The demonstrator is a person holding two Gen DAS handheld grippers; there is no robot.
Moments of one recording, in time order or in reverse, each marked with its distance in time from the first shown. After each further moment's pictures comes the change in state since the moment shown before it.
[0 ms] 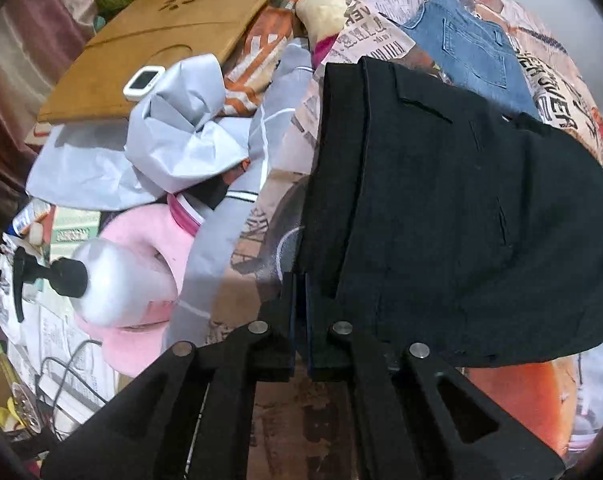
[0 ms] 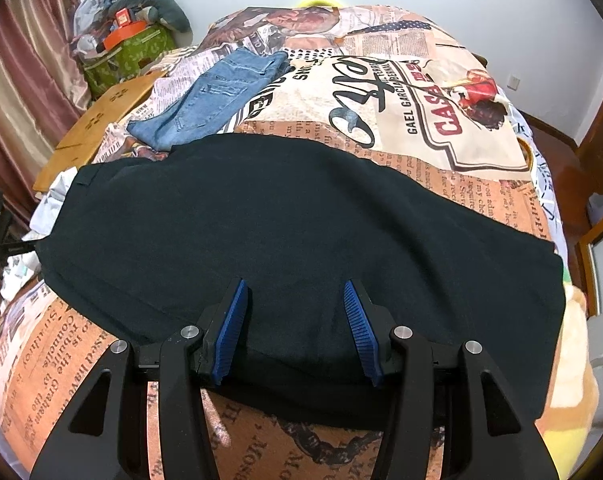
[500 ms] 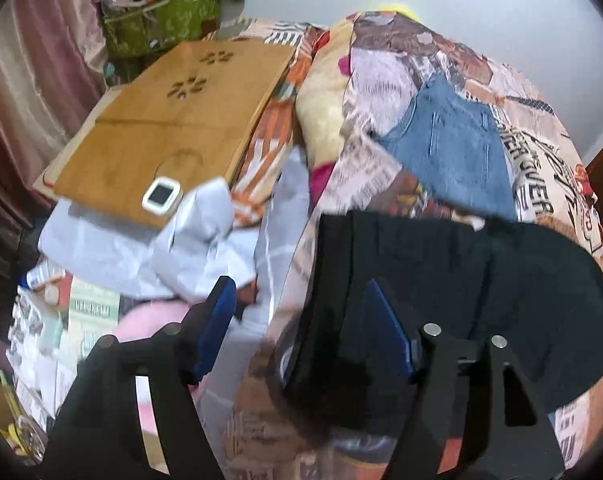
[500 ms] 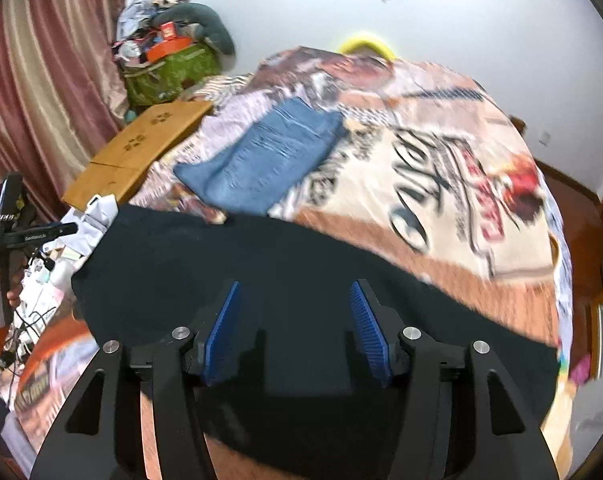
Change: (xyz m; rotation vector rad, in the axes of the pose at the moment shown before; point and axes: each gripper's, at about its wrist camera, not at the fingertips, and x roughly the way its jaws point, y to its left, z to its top) left arm -0.054 0.004 0.073 -0.023 -0.214 -0.028; right arm -0.012 0.050 0.079 -0.129 -0.119 0.087
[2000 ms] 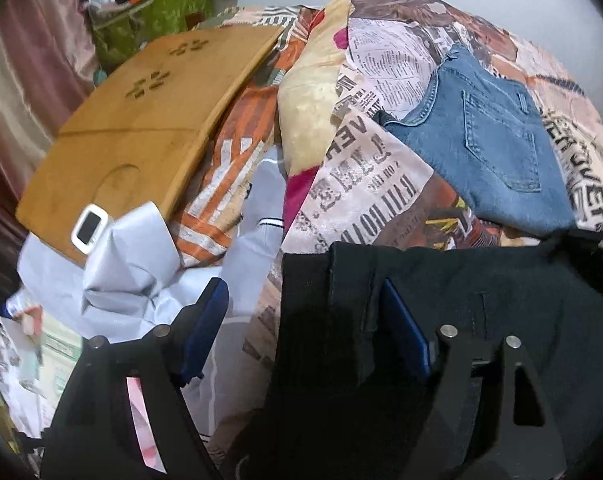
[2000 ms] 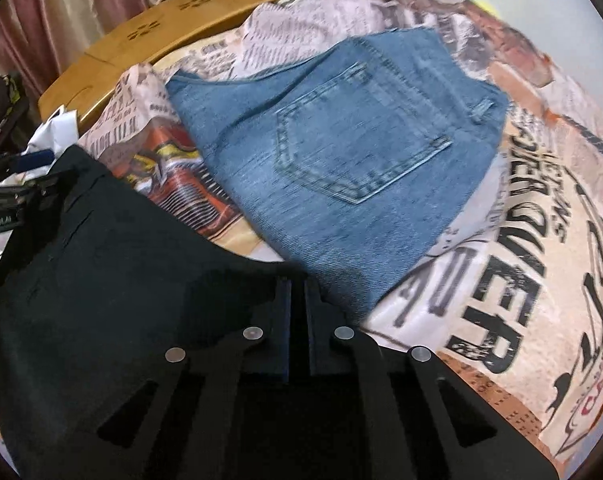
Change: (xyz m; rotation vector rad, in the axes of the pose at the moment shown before) left arm 0.108 -0.035 0.024 0.042 0.011 0.084; right arm 0.216 0.085 0.050 -0.290 0.288 0.036
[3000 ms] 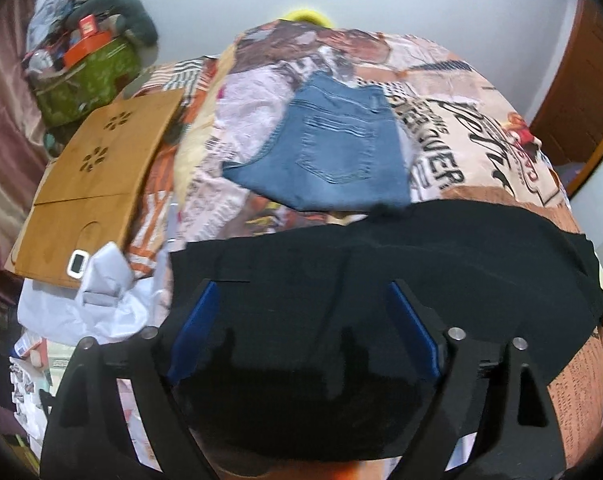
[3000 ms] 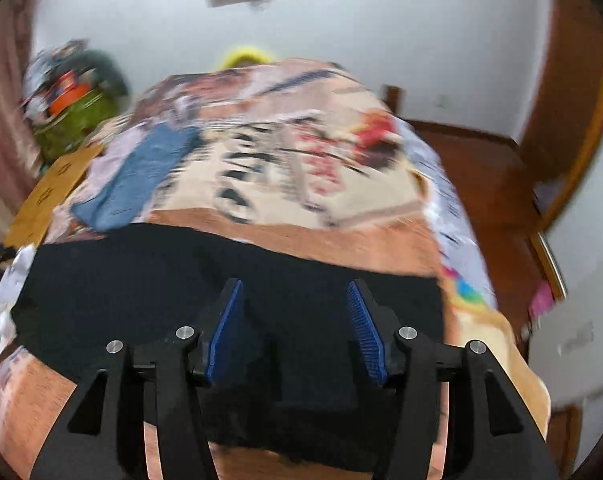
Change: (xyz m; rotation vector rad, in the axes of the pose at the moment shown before) left arm -0.134 -0.103 -0.024 0.203 -0.063 -0.186; right arm -0.231 -0.143 -0.252 0.622 -0.293 -0.294
